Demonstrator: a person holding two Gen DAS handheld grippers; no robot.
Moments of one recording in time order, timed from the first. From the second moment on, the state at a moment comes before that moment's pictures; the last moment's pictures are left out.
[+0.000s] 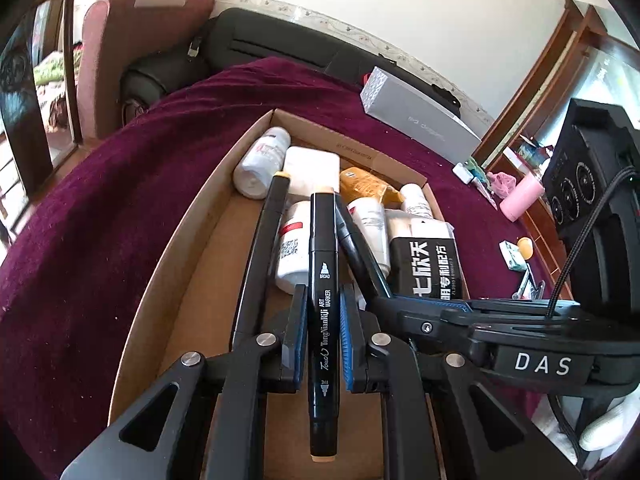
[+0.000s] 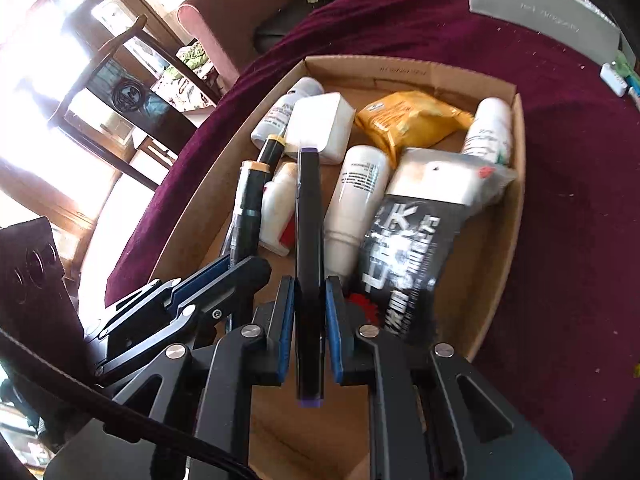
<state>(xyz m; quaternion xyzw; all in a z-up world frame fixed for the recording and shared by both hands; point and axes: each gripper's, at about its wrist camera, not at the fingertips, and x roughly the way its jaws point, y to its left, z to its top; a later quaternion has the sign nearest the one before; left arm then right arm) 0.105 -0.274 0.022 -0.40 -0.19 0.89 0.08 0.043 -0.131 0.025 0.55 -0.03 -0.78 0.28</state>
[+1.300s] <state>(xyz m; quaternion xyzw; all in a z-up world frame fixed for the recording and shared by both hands) 0.118 -0.271 0.020 -0.42 -0.22 0.87 0.08 0.051 -0.103 0.022 0.57 -0.11 -0.77 0.28</state>
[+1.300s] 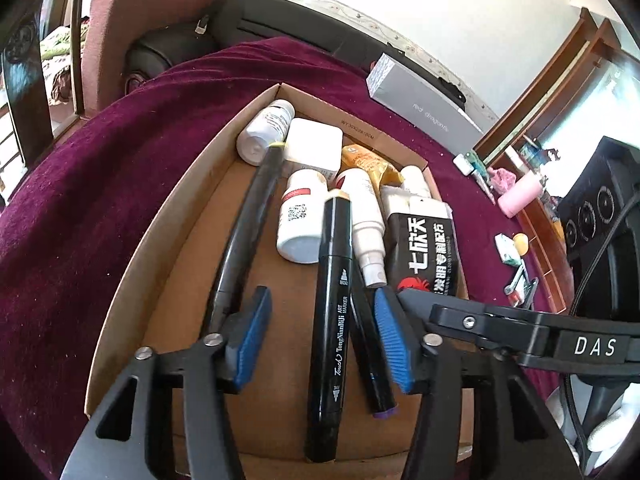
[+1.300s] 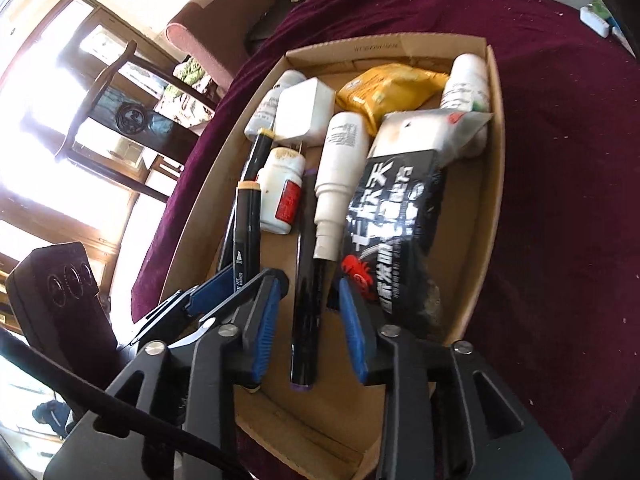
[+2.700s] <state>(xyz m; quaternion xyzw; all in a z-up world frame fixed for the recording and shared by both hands) 0.124 -0.031 0.078 -0.40 0.05 0.90 0.17 0.097 0.171 0.053 0.44 -0.28 -0.84 0.14</state>
